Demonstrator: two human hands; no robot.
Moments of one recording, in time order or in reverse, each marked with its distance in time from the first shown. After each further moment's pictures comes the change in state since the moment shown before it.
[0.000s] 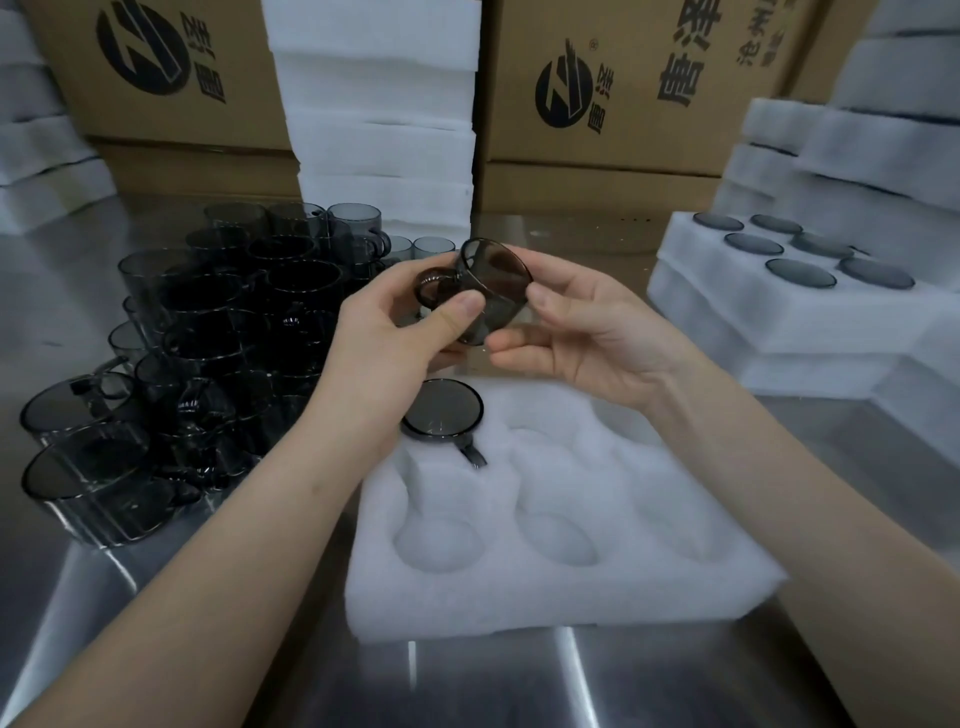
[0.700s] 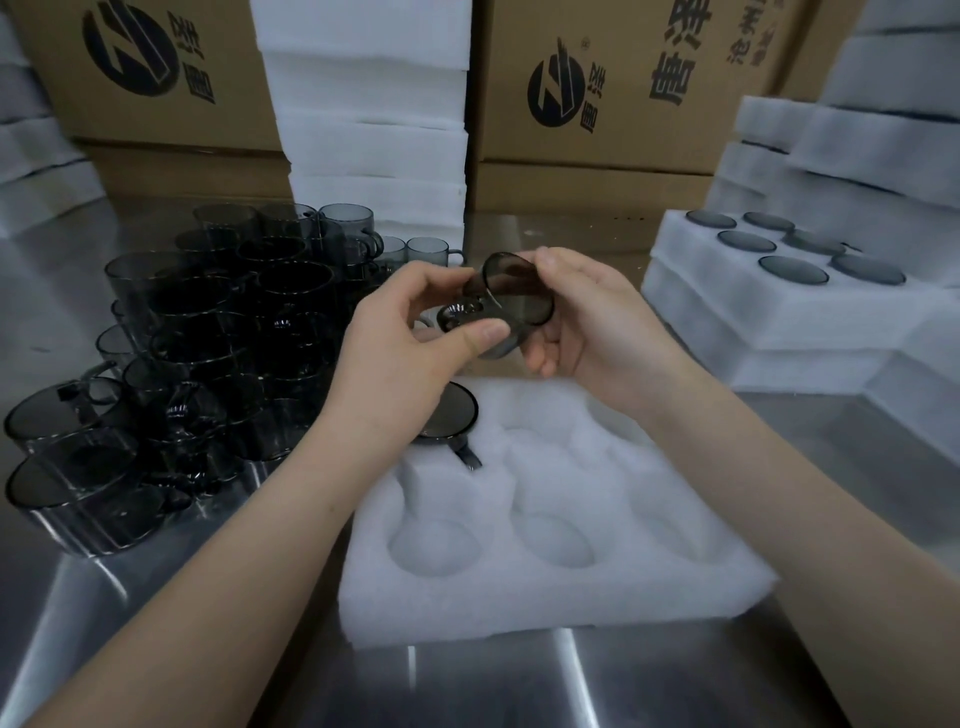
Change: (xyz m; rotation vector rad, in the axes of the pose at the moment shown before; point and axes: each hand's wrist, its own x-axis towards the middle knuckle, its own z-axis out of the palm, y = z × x) left_hand 0.000 -0.005 0.006 0.173 -0.027 0.134; right_hand 0.003 0.005 0.004 -0.294 0.280 -0.125
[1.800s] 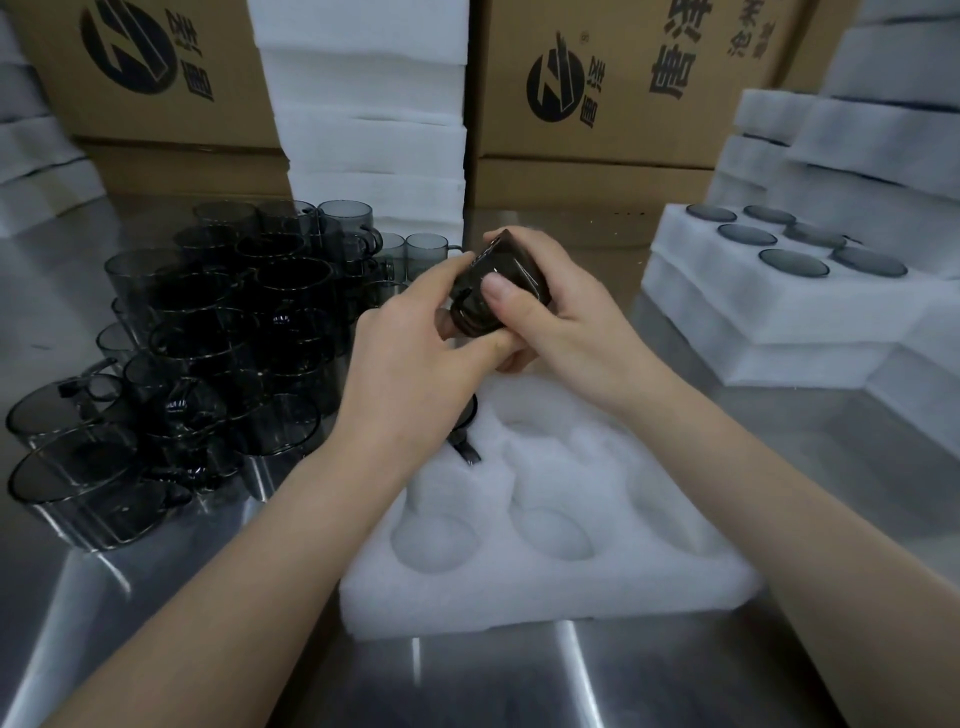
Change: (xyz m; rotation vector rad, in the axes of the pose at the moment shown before) left_hand -0.009 0.010 0.008 0.323 0.038 0.092; right_hand -0.012 0.000 0.016 -0.506 0.018 -0.318
